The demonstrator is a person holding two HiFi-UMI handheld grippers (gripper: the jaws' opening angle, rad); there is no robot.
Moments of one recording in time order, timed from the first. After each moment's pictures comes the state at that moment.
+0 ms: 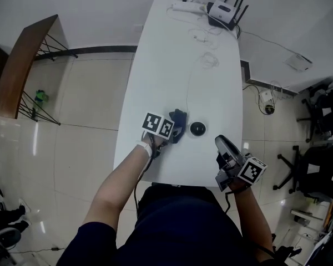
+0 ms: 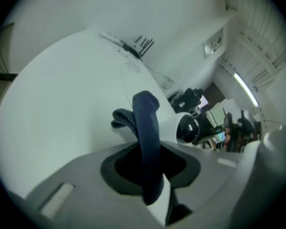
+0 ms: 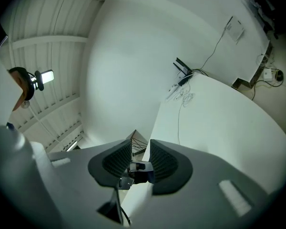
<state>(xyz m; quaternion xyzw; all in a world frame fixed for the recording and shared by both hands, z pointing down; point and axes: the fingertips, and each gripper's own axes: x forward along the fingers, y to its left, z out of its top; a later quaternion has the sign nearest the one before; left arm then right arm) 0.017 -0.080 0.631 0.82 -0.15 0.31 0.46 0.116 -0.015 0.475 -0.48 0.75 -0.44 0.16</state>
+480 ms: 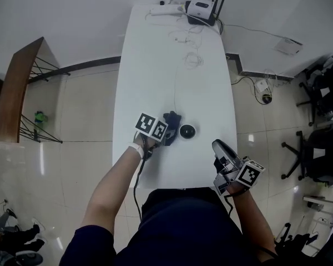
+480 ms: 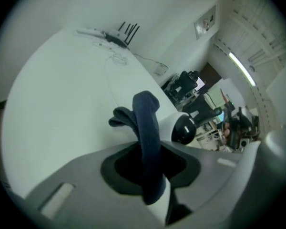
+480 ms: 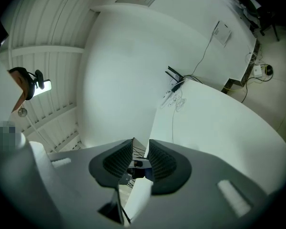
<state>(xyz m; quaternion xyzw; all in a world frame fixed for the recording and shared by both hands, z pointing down) 0.032 -0.082 0.622 0.82 -0.10 0.39 0.40 0.146 0.007 0.480 -0.51 0.72 -0.44 0.19</state>
